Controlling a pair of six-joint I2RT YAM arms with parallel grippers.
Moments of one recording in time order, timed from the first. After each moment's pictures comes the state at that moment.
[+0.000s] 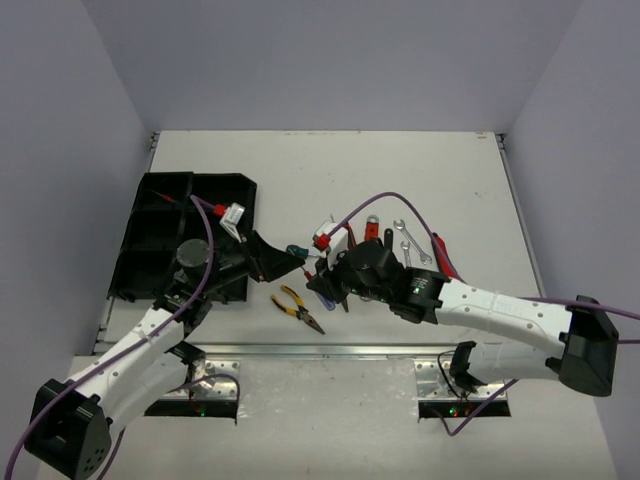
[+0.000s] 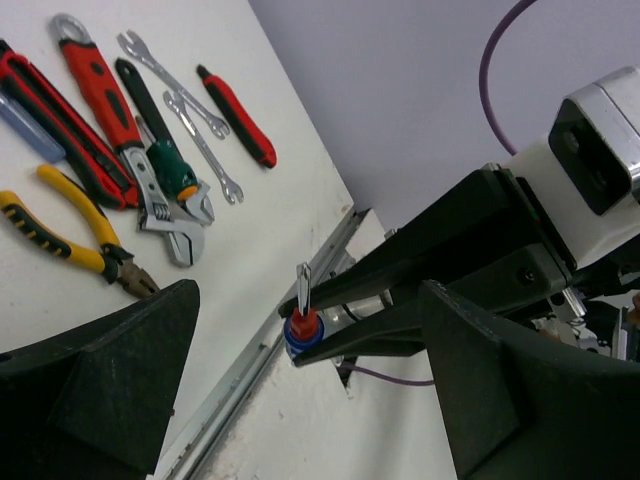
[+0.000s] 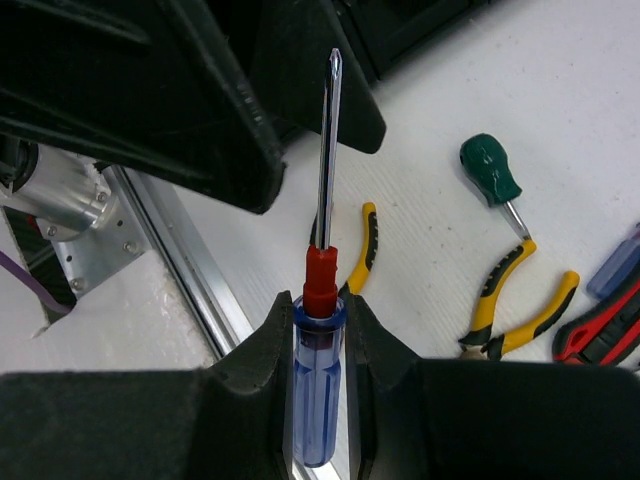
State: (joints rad) left arm -0.38 0.78 0.36 0.35 0.61 -0.91; right arm 1.07 1.19 0.77 -0.03 0.05 0.18
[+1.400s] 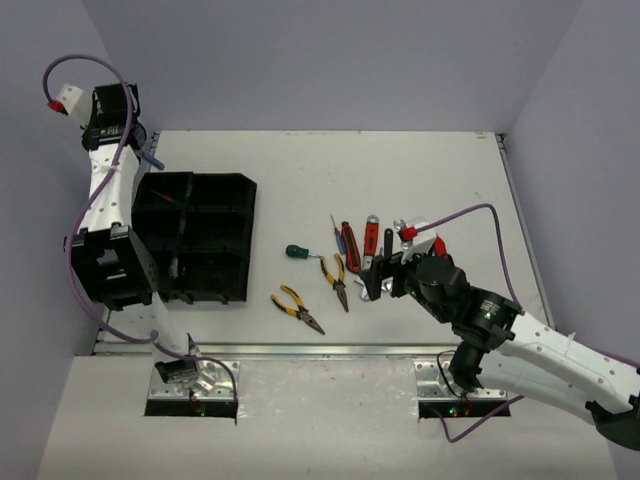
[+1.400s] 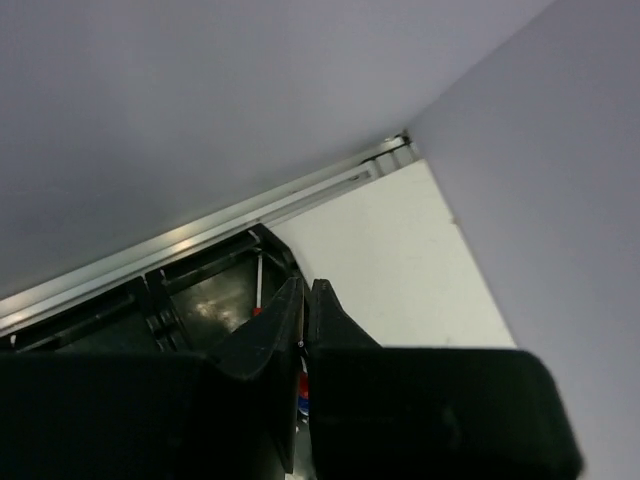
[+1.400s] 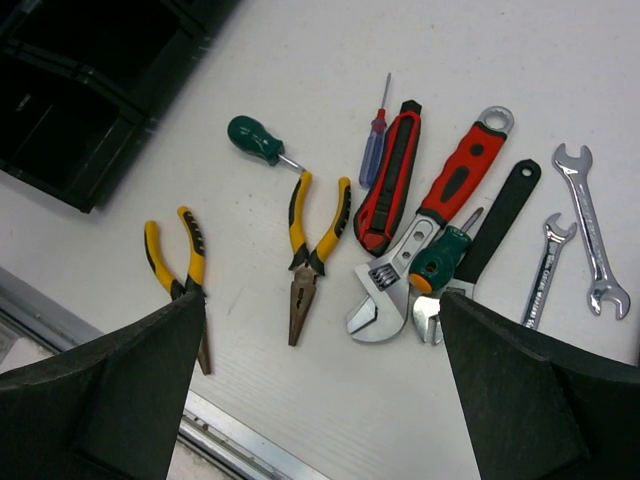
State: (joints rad) left arm 0.28 1.82 1.77 -0.55 -0.60 -0.73; right arm 0.96 0.69 0.59 -0.32 0.42 0.35
